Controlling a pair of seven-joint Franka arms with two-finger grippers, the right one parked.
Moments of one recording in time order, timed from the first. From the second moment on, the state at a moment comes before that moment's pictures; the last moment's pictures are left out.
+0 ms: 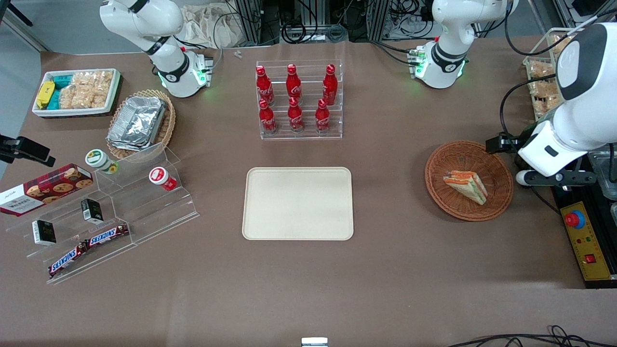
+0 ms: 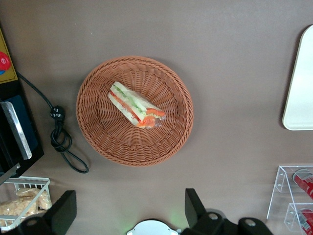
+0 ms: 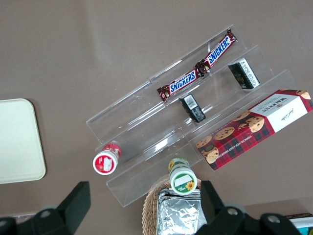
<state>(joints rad) 0.09 0.13 -0.22 -1.59 0.06 1.51 -0.08</state>
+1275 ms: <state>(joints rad) 0.09 0.19 -0.20 -1.83 0.06 1.81 -0.73</state>
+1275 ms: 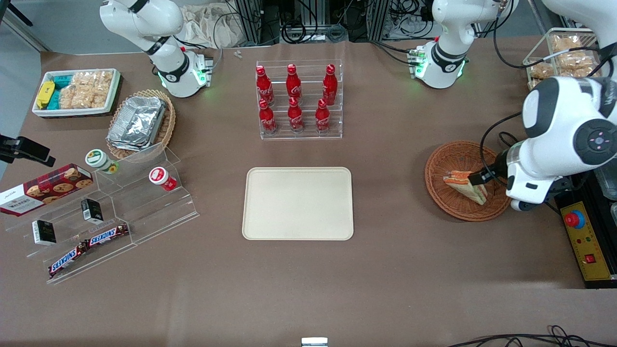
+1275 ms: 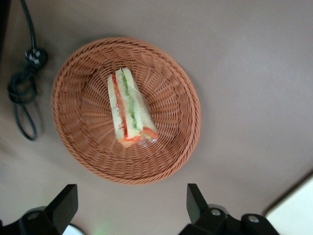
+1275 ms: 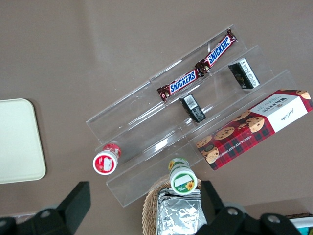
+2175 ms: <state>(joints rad) 0.11 0.20 -0.12 -2.18 0.06 2.24 -1.15</state>
